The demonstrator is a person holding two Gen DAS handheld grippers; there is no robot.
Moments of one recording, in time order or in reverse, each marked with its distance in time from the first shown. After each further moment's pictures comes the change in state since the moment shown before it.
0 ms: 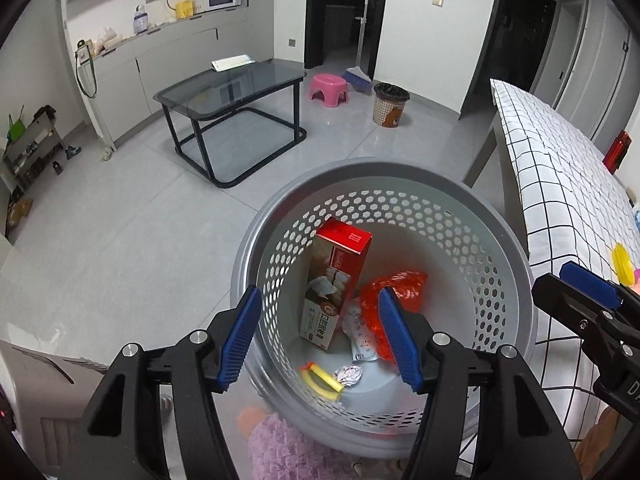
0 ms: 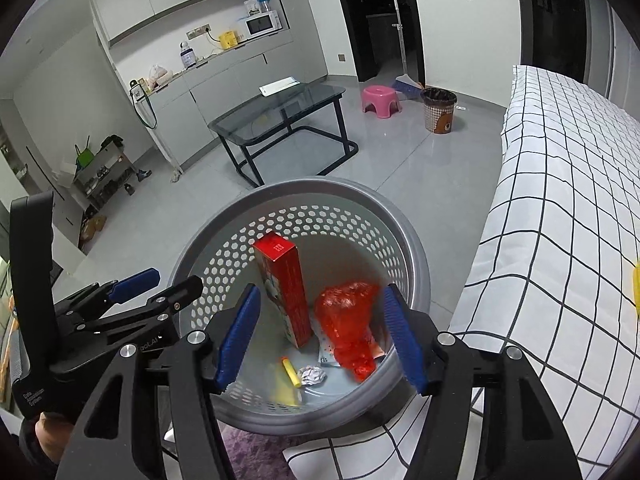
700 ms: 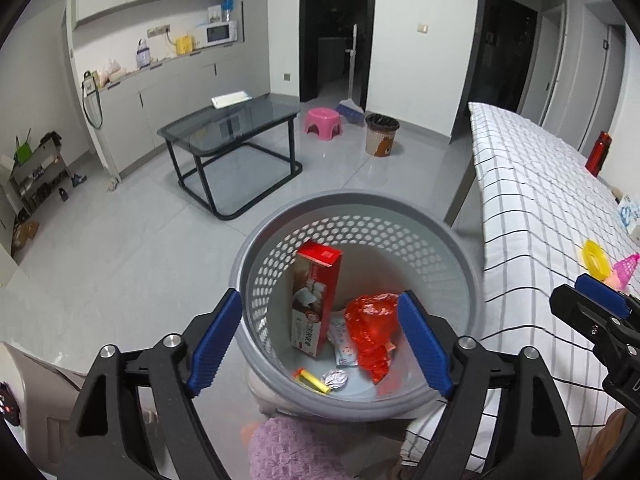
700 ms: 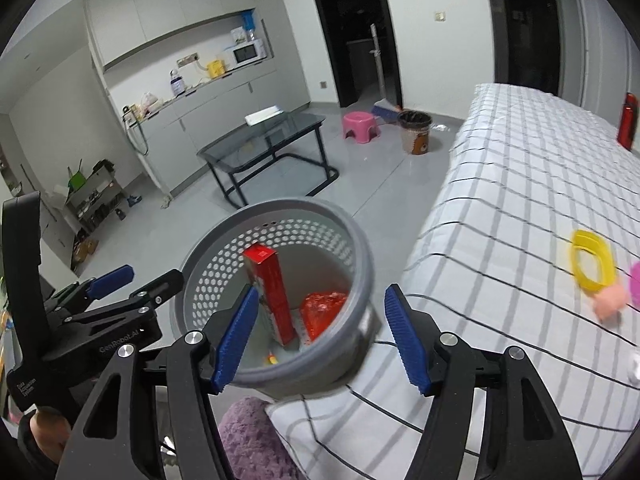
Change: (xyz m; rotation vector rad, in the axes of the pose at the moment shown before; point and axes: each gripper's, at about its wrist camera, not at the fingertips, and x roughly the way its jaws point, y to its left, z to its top) left arm -0.069 -0.035 -0.016 0.040 -0.136 0.004; right arm -0.082 -0.029 -0.037 0.036 -0.120 -0.063
